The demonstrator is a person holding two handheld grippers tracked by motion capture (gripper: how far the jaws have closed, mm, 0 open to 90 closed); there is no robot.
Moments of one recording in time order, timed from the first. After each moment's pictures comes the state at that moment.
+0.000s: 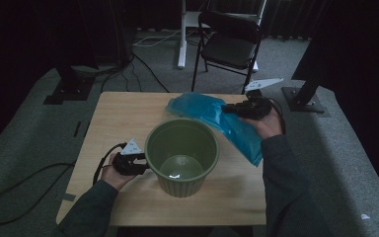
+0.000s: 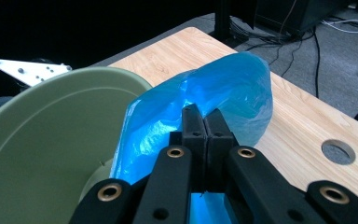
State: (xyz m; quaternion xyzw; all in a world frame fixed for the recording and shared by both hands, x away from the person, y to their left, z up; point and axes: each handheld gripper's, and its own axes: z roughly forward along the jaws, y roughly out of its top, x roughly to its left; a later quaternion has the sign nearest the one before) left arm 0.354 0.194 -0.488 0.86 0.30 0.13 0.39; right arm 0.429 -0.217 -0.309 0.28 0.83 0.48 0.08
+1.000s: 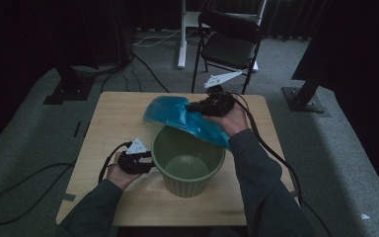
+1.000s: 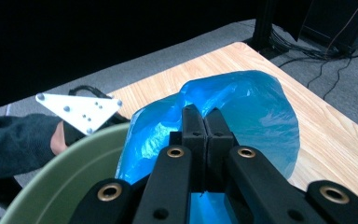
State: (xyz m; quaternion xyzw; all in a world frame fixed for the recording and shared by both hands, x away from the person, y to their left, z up) left arm 0.355 0.179 -0.483 0.86 0.29 0.14 0.40; right arm 0.428 -0.119 -0.295 0.22 0.84 0.49 0.05
